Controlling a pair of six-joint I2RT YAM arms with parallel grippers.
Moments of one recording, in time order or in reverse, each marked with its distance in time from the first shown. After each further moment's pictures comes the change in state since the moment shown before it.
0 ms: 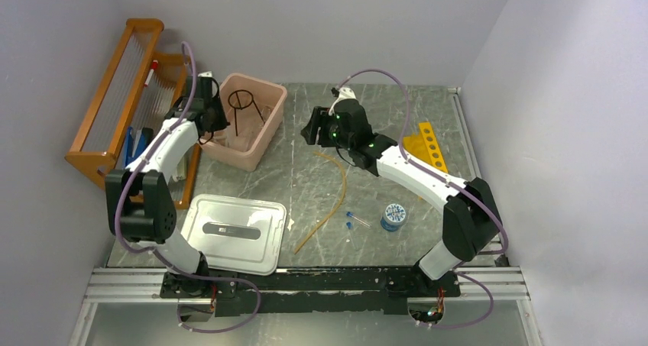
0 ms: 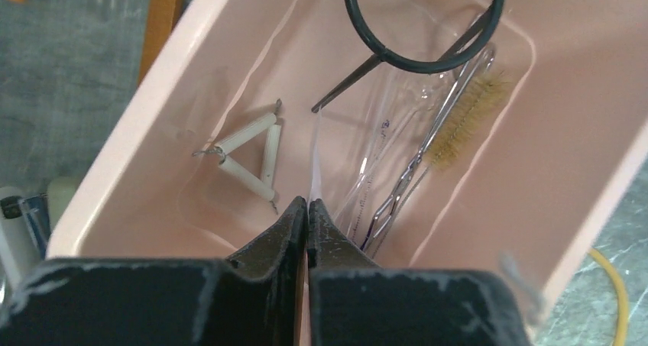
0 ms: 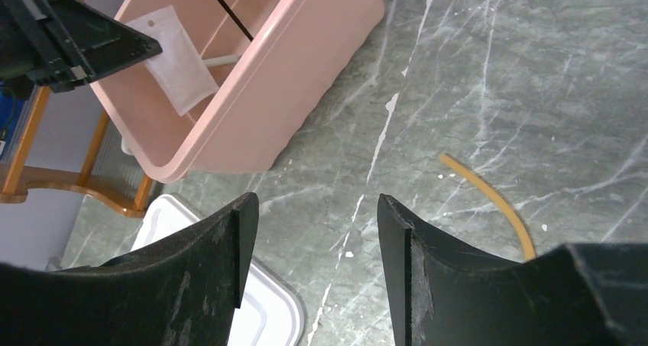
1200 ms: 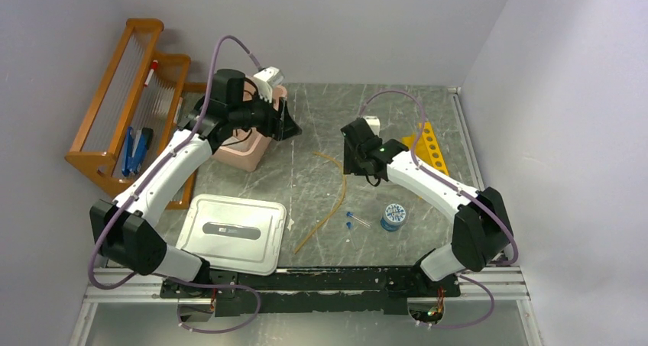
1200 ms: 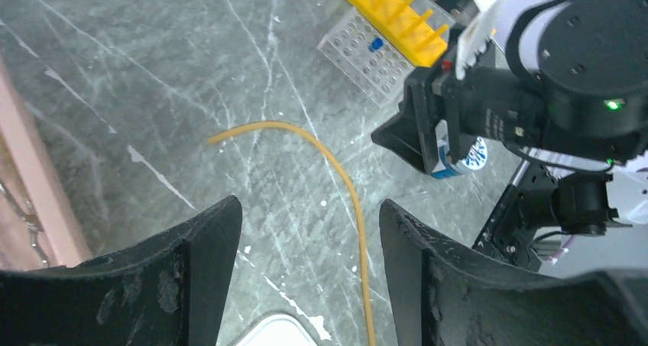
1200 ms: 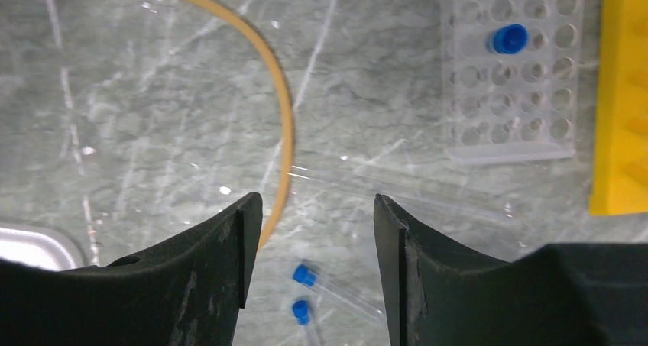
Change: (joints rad) left arm -0.319 -0.159 0.099 -0.034 0.636 0.163; right arm -0.031 -0.091 -0.082 -0.568 0.314 0.008
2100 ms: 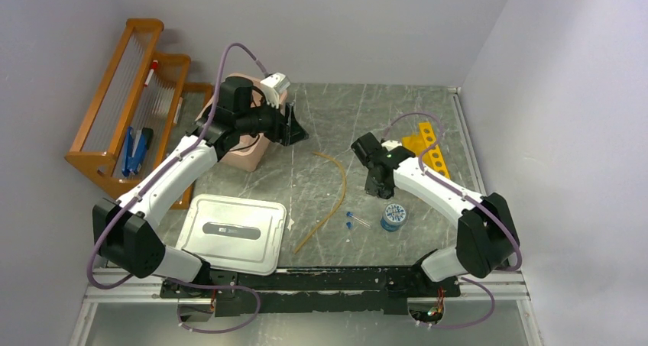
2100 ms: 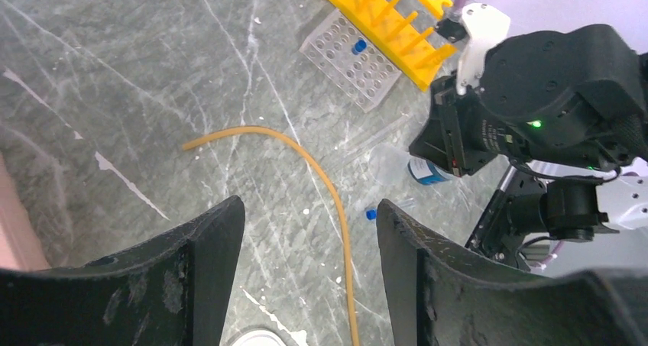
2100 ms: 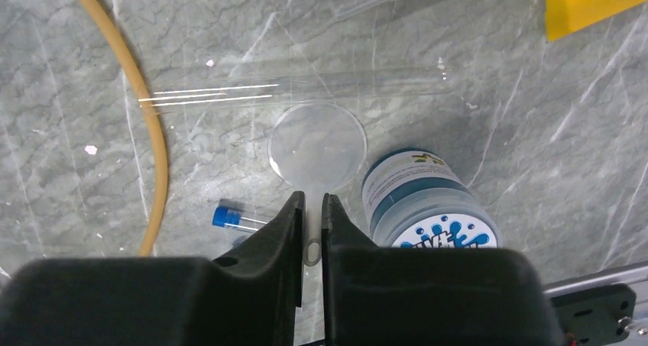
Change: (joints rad) left arm -0.068 -0.023 -0.094 0.113 -0.003 -0.060; right arm -0.054 -0.048 -0.108 -0.280 0.018 0.259
